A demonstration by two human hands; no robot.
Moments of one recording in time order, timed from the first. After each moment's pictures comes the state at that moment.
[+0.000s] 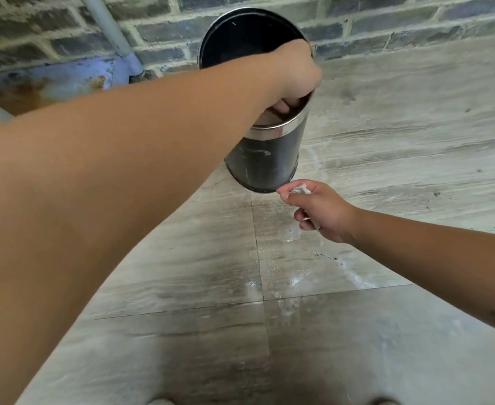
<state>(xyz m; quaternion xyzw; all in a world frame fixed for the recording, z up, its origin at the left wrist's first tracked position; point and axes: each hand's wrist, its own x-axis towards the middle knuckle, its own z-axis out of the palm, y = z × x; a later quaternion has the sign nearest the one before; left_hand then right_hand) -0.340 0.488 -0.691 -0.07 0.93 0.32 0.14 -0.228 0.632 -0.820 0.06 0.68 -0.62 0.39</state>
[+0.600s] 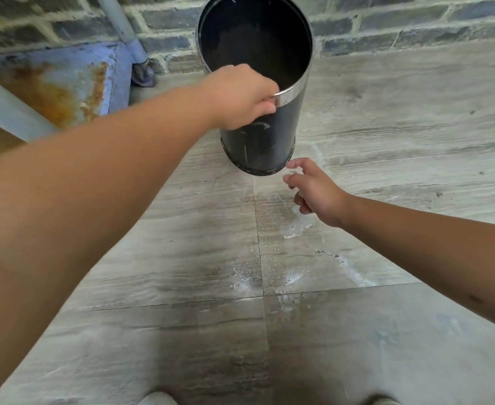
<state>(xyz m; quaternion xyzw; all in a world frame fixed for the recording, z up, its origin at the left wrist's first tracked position) -0.297 0.405 -0.716 0.20 0.98 0.04 0.07 -0.244 0.609 -0.824 0.06 0.74 -0.57 0.35</state>
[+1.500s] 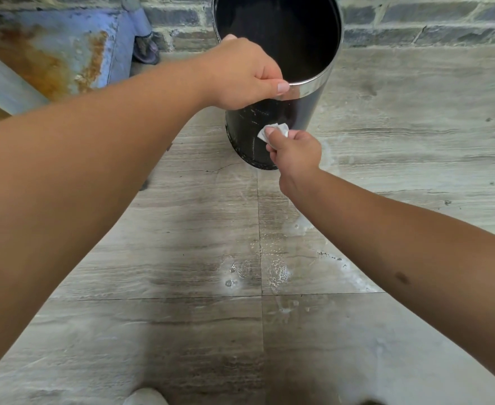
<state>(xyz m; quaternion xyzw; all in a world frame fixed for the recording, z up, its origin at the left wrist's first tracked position) -0.308 0.378 -0.728 0.18 0.97 0.13 0.03 -0.271 0.521 -0.835 0.22 0.68 -0.68 0.14</state>
